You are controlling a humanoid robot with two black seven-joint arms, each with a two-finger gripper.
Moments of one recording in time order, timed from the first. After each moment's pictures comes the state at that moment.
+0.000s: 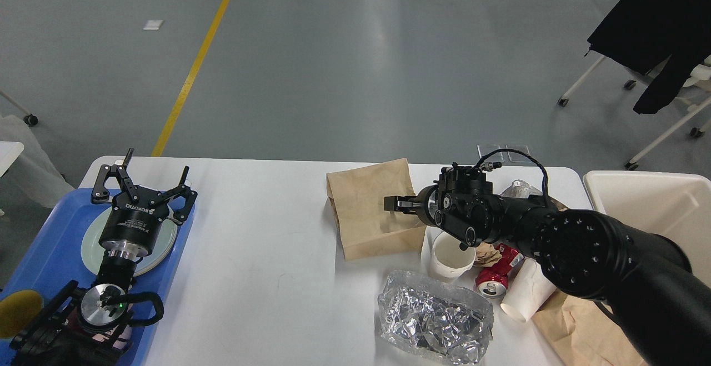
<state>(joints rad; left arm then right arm) -0.32 0.21 -1.26 -0.74 0.00 -0.61 -0.24 1.16 0.18 -0.94 0.38 -0.24 0.20 -0.08</state>
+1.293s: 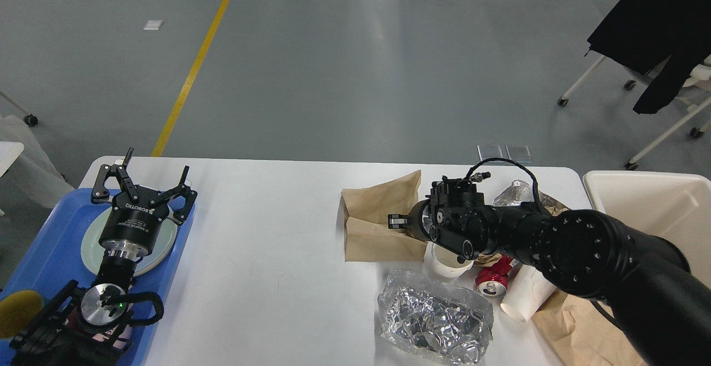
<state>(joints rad) -0.32 0.21 -1.26 -0.74 0.00 -0.61 -0.24 1.15 0.19 -0.91 0.46 -0.34 0.18 -0.10</state>
